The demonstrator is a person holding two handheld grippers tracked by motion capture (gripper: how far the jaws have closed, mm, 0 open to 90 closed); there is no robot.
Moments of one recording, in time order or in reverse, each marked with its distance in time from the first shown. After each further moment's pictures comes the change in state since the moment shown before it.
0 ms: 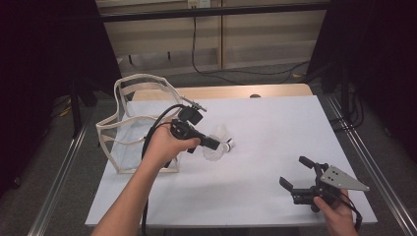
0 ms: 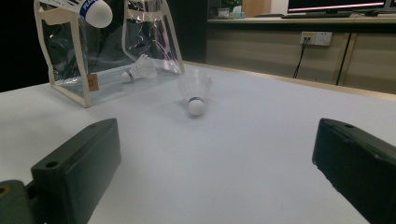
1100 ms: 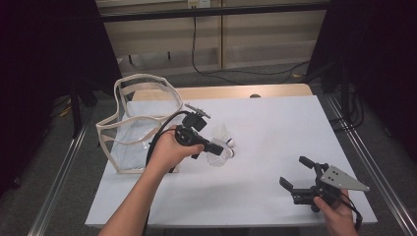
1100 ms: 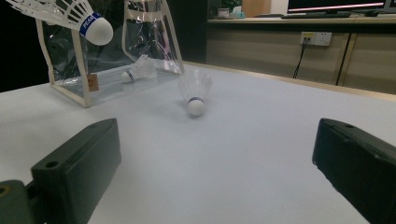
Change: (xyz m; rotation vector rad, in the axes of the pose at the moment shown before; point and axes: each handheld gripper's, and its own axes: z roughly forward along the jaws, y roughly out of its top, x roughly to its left) left arm 0.001 -0.009 0.016 0.010 -0.023 0.025; right arm 0.000 0.000 0.000 -0.001 -0.001 0.000
